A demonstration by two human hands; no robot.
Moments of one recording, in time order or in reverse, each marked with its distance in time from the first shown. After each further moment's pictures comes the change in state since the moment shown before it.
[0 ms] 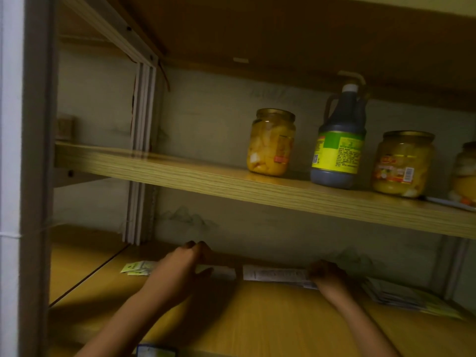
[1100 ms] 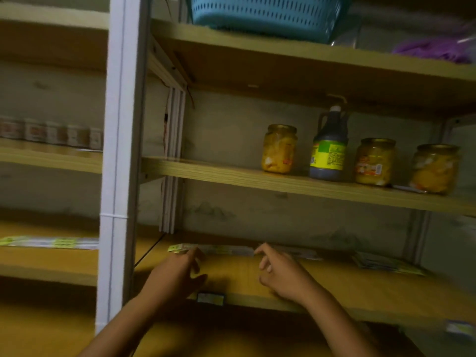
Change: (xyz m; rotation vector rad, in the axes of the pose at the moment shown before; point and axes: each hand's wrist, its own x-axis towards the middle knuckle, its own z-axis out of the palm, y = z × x) left_hand -0.122 -0.019 -0.080 -0.012 -0.093 -0.048; right_hand -0.210 -0.143 -0.013 -0.030 -0.187 -0.475
